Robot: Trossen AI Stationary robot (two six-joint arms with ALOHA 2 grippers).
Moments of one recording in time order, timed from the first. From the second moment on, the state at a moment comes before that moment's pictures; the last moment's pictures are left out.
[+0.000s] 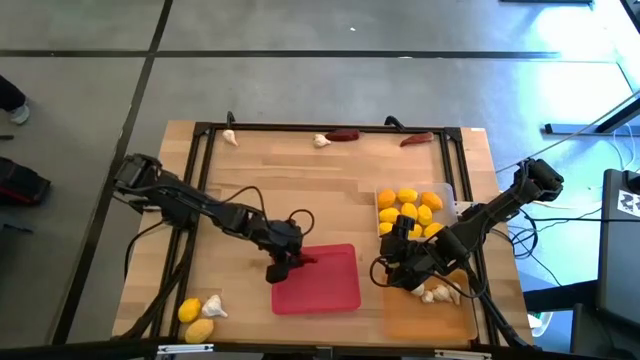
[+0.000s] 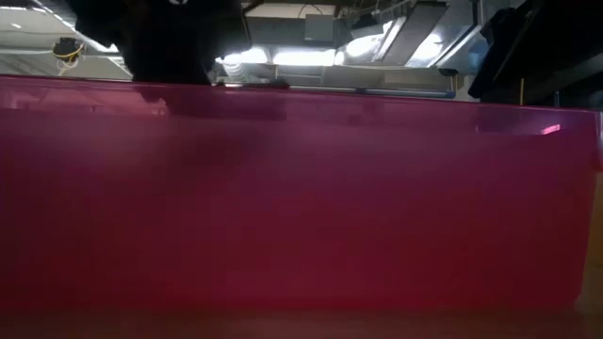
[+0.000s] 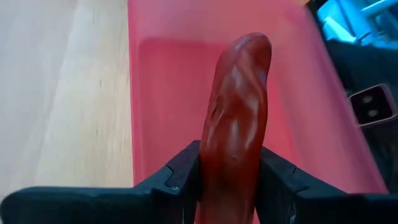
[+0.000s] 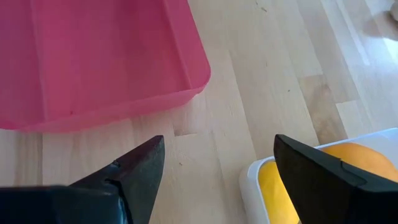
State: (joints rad) left arm -0.27 1.56 0.80 0.01 0.07 -0.38; right arm 0.63 1.43 1.06 -0.78 0.53 0.65
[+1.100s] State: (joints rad) left arm -0.08 1.64 0.80 -0.04 -0.24 -0.38; right arm 0.63 1.43 1.06 -0.76 0.53 0.65
